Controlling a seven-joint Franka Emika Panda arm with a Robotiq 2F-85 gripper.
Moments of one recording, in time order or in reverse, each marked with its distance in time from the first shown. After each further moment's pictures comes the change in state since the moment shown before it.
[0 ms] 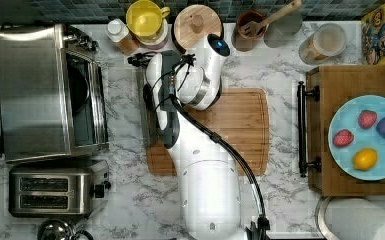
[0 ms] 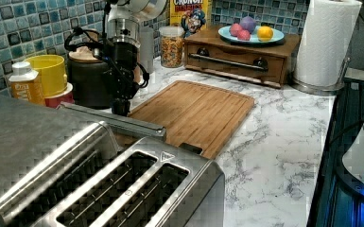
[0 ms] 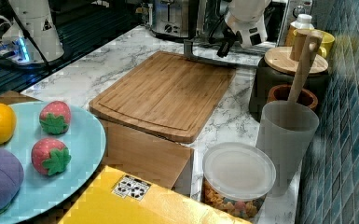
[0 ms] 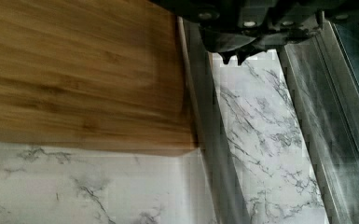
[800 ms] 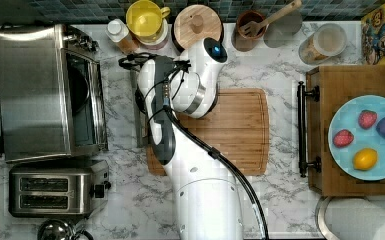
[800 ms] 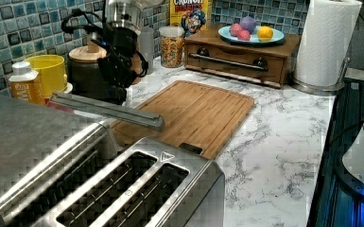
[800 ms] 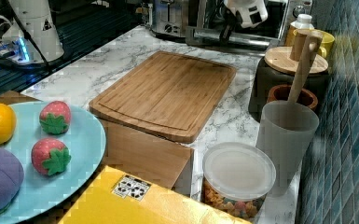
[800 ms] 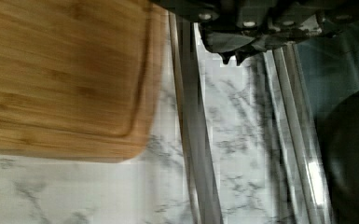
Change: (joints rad) arm -0.015 -0.128 0.048 -0.089 0.020 0.031 -0.018
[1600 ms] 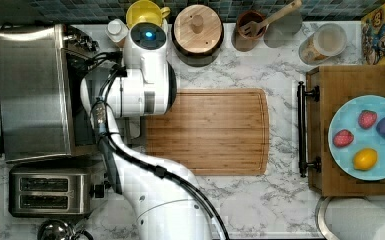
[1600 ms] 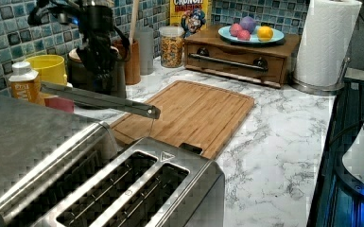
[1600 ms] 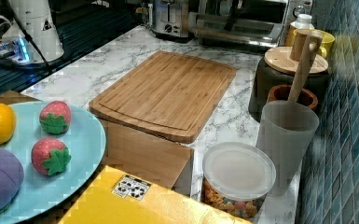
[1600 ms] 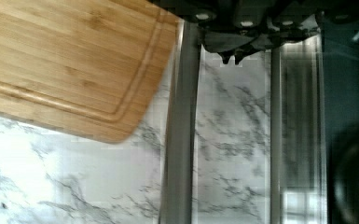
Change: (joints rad) arm 0.148 -0.060 0.012 0.096 -0.334 -0.013 0.185
